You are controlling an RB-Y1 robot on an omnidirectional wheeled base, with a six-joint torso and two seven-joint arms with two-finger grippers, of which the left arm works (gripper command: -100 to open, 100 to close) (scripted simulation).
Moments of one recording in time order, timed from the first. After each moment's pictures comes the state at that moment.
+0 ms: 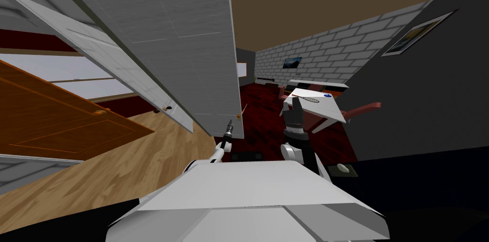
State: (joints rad) arm -0.29 -0.01 0.11 -0.43 -0.12 -0.87 0.02
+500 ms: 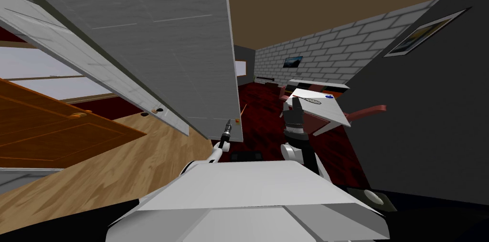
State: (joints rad) arm -0.28 0.02 0.11 -0.46 -0.12 -0.85 0.01
